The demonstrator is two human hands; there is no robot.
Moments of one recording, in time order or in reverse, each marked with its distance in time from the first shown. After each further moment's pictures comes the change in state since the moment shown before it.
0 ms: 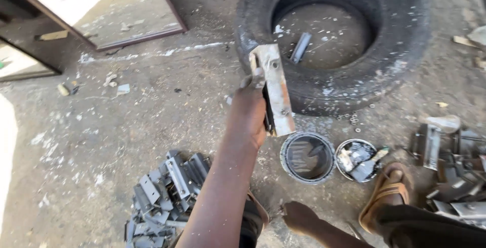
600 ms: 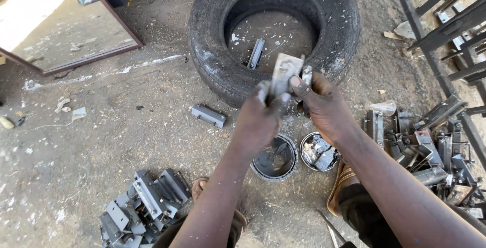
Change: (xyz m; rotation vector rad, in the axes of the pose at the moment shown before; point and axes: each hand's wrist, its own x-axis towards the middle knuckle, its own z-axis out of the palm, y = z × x) left_hand 0.001 -0.064 0.052 0.617 -0.432 0.421; right_hand -0.202 -0.065 -0.345 1.199 0.906 -0.430
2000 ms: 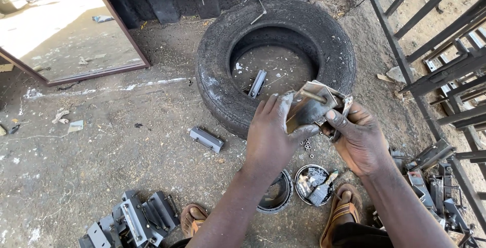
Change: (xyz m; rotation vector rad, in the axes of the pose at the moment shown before) left_hand 0.018 0.011 0.007 0.456 0.304 0.634; right_hand 0.023 0.006 -0.056 0.381 -0.011 -0.148
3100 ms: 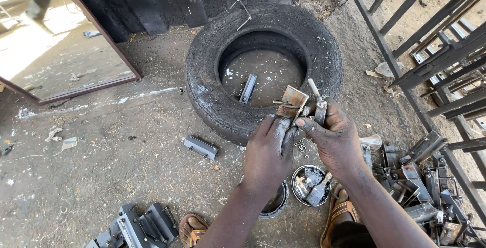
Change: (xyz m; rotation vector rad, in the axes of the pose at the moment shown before) left_hand -0.018 -0.006 0.035 0.036 0.086 0.146; right_hand -0.005 0.005 0.007 -0.382 0.036 -0.117
